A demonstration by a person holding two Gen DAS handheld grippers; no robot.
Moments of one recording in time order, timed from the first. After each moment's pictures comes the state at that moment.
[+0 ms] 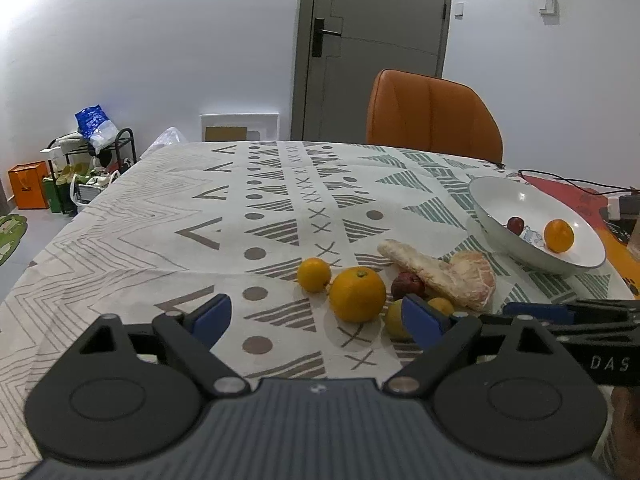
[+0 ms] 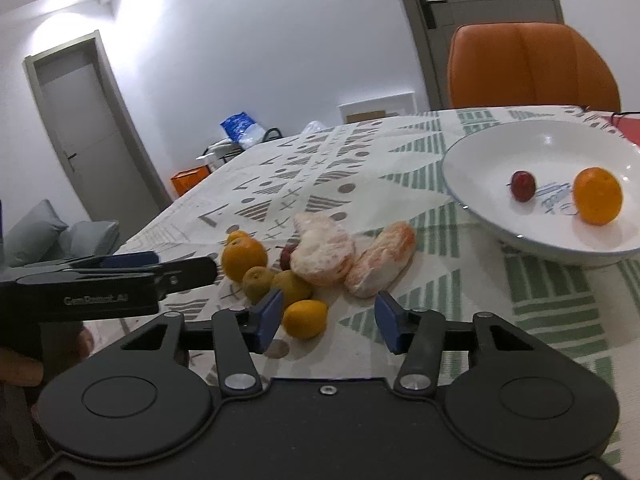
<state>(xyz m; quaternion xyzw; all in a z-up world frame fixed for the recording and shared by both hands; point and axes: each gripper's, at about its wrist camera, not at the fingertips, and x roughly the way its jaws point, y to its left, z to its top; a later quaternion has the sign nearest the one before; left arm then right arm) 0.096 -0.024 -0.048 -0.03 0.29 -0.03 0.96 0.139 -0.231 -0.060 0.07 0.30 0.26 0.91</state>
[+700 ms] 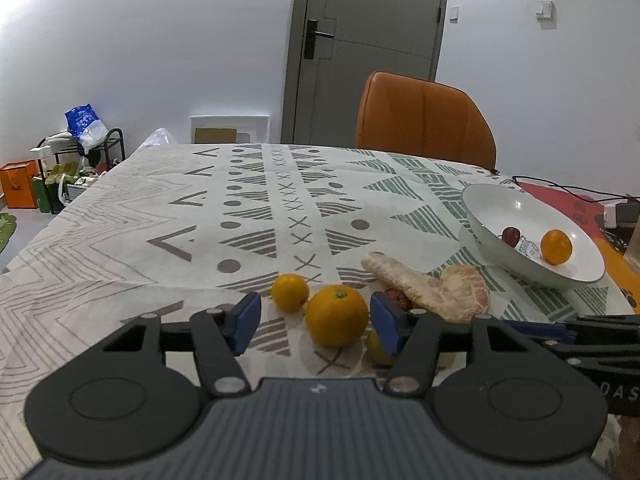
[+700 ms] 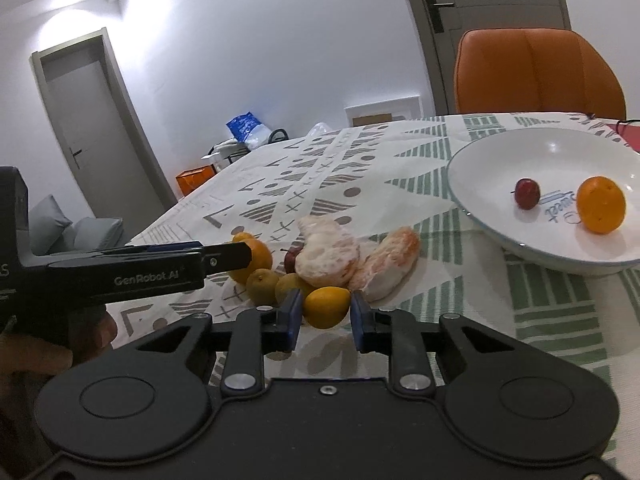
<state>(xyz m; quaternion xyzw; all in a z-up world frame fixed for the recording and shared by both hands) 0.118 -0.036 -0.052 -0.04 0.28 -0.04 0.96 0.139 -0.233 -0.057 0.07 0.30 0.26 0.92</state>
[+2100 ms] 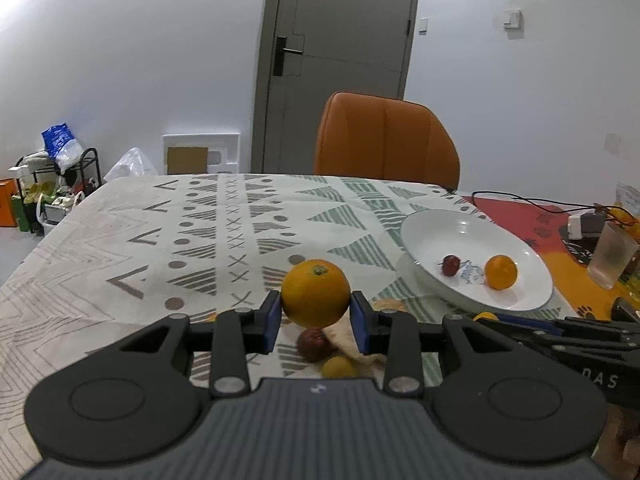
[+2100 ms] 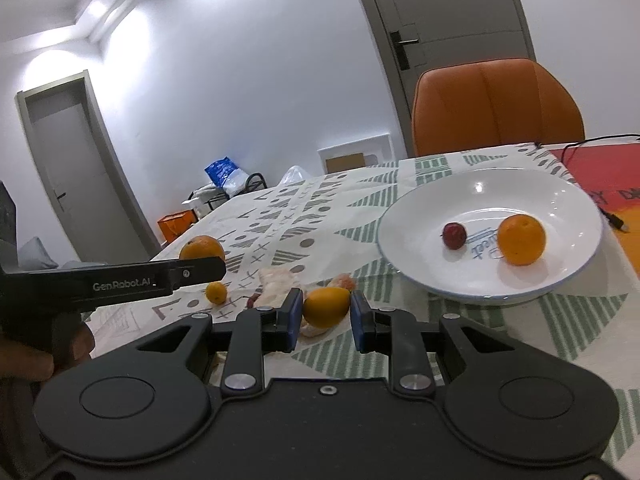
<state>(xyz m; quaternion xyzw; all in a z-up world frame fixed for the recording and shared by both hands) 0.110 -0.076 -0.016 -0.03 0.26 -0.08 0.96 0.125 -0.282 -0.035 0.10 0.25 0.22 0.94</state>
